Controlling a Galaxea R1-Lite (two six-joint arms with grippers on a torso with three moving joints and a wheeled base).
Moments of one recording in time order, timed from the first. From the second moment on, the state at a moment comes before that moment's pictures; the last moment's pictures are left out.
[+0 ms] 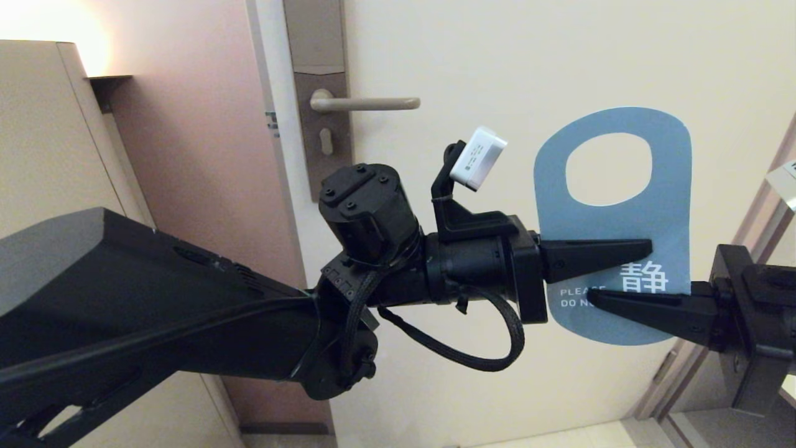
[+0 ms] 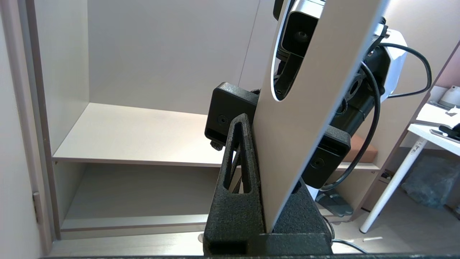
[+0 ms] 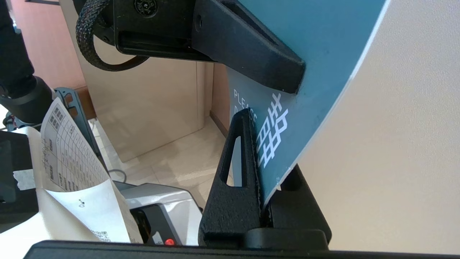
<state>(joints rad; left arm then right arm) -0.90 2.08 -1.22 -1.27 -0.84 -0.61 0.47 1.18 -0.73 -0.16 0.46 -0.13</state>
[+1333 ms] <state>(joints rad) -0.82 2.02 -1.09 -1.27 -0.84 -0.62 0.47 1.19 -0.70 -0.22 0.46 -0.14</state>
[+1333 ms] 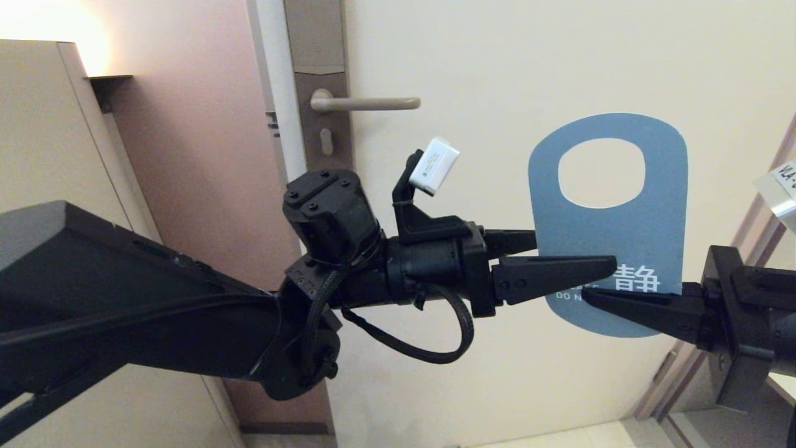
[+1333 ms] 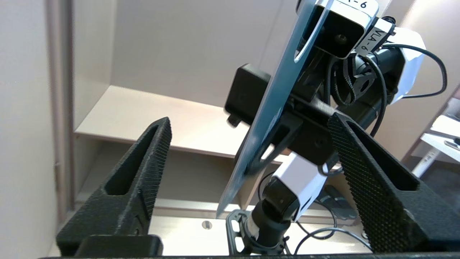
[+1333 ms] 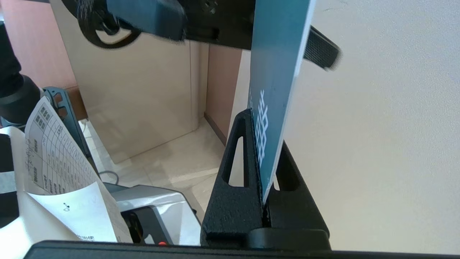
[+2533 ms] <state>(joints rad) -0.58 1.75 -0.82 -1.27 -0.84 -0.56 0.47 1.18 -0.70 -0.22 0.46 -0.15</state>
